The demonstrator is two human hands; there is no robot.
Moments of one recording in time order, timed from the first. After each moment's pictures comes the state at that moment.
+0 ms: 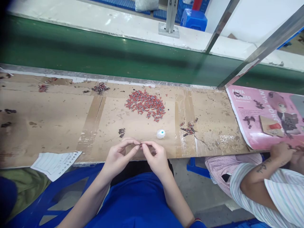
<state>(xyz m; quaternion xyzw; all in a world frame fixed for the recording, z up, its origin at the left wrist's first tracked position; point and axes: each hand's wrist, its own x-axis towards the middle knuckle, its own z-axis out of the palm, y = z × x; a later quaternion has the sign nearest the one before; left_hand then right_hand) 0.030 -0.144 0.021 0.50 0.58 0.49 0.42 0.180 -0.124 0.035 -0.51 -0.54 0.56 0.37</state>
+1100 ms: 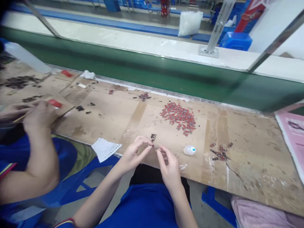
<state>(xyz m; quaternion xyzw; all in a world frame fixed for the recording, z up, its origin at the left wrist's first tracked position) -0.025 -0.139 0.028 0.61 0.60 0.45 0.24 0.149 -0.112 0.024 -0.46 -0.63 0.51 0.37</state>
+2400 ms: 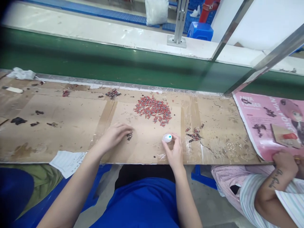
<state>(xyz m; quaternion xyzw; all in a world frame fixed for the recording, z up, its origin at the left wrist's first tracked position) -0.071 -0.082 -0.009 0.74 0.60 0.23 0.20 0.222 -0.087 -0.013 -0.55 -0.63 0.33 0.43</state>
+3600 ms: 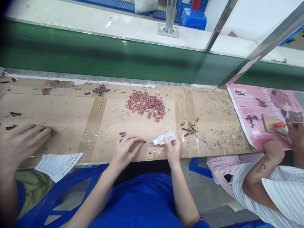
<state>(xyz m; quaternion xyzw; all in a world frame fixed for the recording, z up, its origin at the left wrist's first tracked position) 0.022 -0.135 -0.020 0.70 0.62 0.32 0.16 0.212 -0.092 -0.001 -0.55 -0.38 0.52 0.54</state>
